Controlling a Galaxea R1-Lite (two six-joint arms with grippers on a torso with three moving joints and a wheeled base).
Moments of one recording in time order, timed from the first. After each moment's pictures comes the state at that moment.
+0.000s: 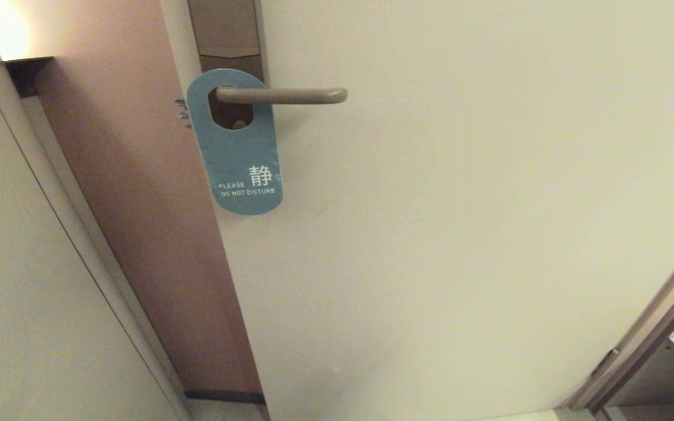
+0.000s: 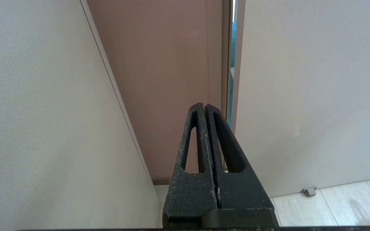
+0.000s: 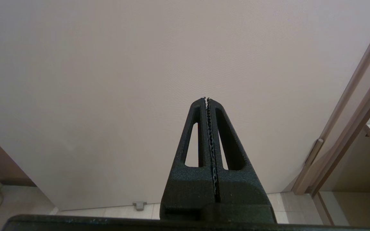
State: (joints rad) left arm -0.01 0.00 -0.01 0.02 -0.03 0.06; right arm 0.00 0.00 0.00 0.00 -0.02 0.07
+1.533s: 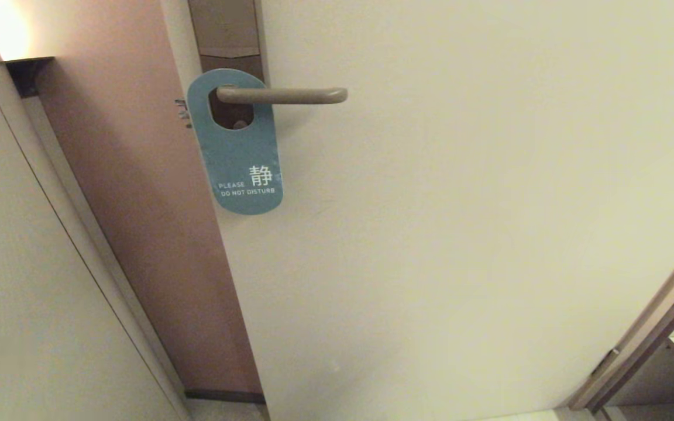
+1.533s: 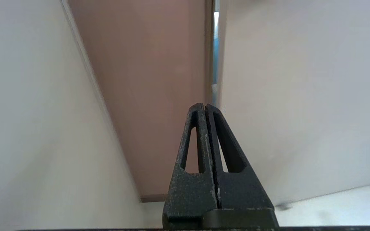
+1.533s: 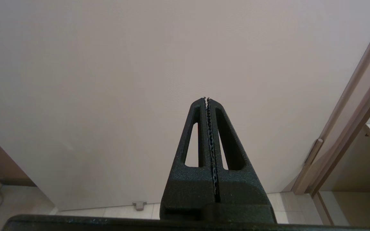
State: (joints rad) left arm -0.03 0.27 -0.37 0.09 -0.08 -0.01; right arm 0.00 0.00 0.00 0.00 -0.02 0.07
